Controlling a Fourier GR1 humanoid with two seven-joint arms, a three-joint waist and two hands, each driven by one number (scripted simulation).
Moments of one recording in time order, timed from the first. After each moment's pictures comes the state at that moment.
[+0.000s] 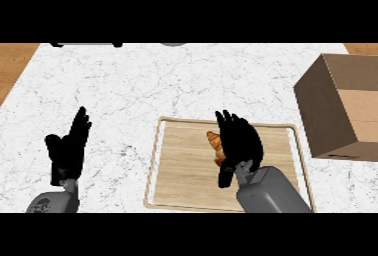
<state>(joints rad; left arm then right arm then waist) -0.09 0.17 0.03 -1.32 0.02 0.21 0.03 -0.38 -0.03 0.46 -1.51 0.87 0.43 0.86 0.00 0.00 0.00</state>
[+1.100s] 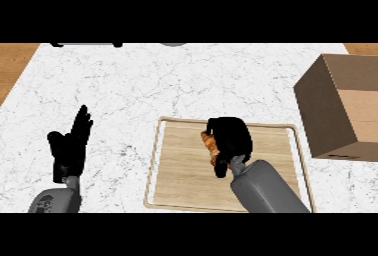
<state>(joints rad) -0.11 0.14 0.07 -1.30 -0.01 0.19 0.03 -0.43 -0.02 0.46 -1.29 0.99 0.21 0.60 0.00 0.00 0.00</state>
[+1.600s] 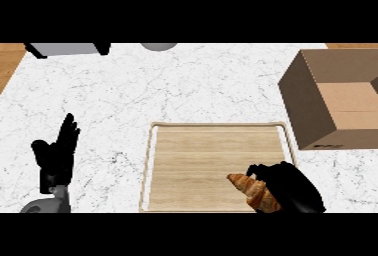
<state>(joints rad) -0.05 0.16 0.11 -1.33 0.00 0.20 0.03 0.00 -0.48 0.56 -1.69 0.92 0.18 0.14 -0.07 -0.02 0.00</state>
